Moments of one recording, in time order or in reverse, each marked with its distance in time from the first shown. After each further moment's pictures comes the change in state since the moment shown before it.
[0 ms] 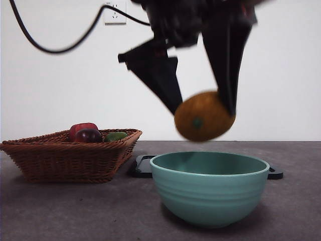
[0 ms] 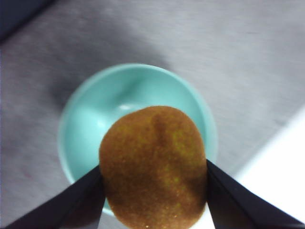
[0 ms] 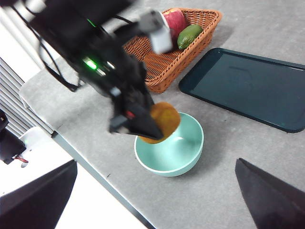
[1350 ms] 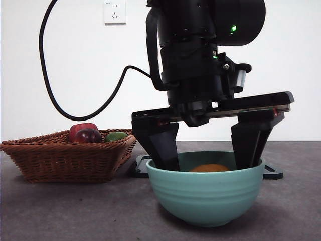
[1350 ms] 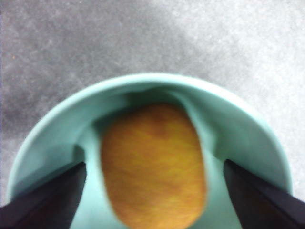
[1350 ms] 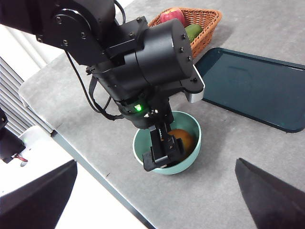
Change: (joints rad) left arm -0.001 0.194 0.001 0.063 -0.011 -0.006; right arm 0.000 0.000 0.000 -0.002 0.000 -0.004
